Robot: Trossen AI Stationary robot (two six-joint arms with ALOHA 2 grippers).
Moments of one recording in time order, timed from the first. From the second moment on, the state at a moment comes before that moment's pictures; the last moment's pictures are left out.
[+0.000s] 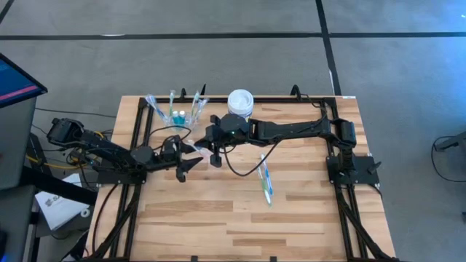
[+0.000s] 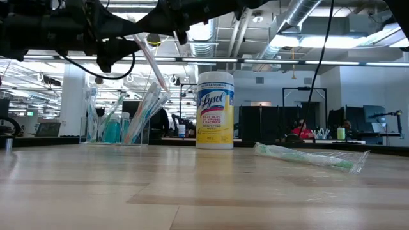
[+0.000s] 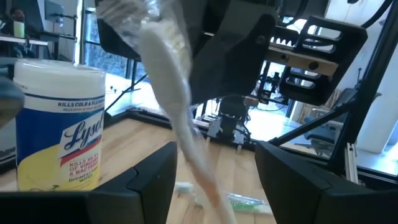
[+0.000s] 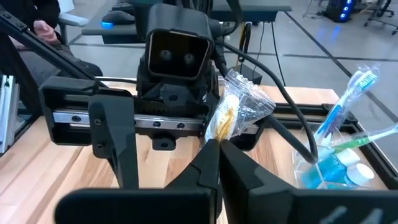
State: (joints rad) left arm -0.21 1.05 0.12 1.06 -0.44 -0.16; right arm -0.05 1.98 1.63 0.02 -0.09 -0.06
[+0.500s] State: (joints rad) left arm -0.21 1.05 0.12 1.07 -0.45 -0.16; right arm -0.05 1.98 1.63 0.03 -0.12 -0.06
